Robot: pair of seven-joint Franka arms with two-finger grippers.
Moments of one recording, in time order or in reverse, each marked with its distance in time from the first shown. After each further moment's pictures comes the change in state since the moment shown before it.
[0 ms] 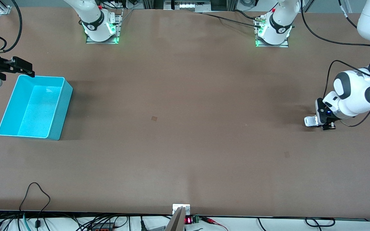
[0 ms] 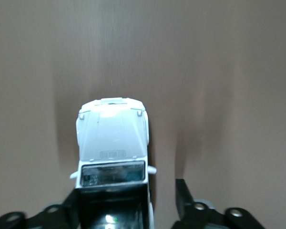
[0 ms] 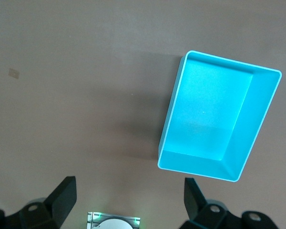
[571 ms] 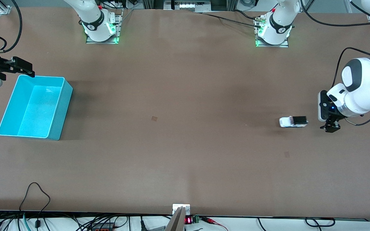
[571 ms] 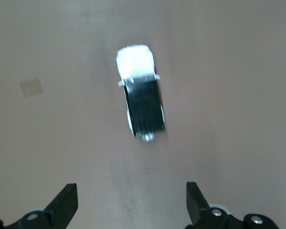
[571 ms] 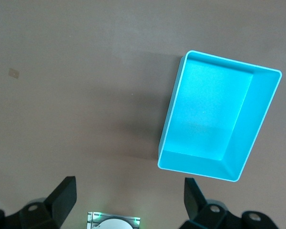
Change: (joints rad) left arm -0.002 -0.210 -0.162 0.077 0.000 -0.273 -0.003; right arm 0.000 0.000 0.000 0.000 0.000 0.000 0.000
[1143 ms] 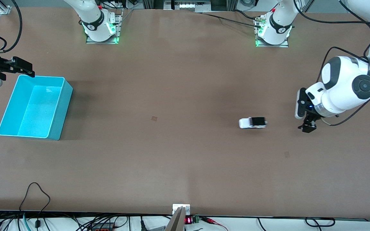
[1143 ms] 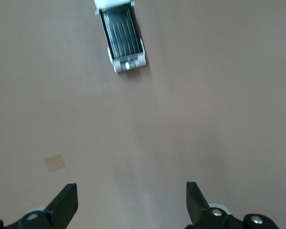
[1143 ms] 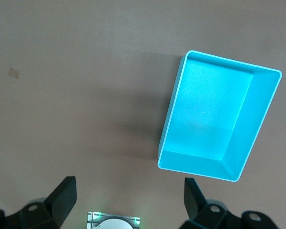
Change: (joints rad) left arm -0.083 -0.001 -0.068 -0.002 -0.083 -0.003 -0.070; right arm 0.000 0.000 0.000 0.000 0.000 0.000 0.000
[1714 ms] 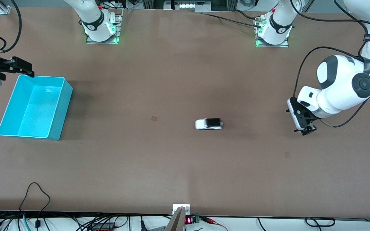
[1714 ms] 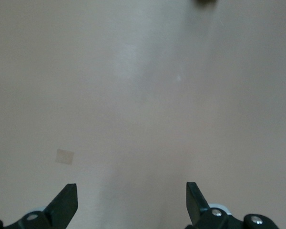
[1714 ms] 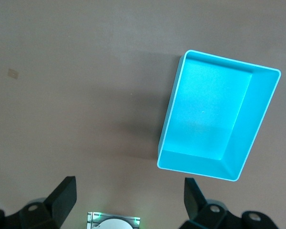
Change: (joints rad) left arm -0.038 -0.001 0.006 0.048 -0.135 0.005 -0.514; right arm -0.004 0.000 -0.003 0.000 0.000 0.000 0.000
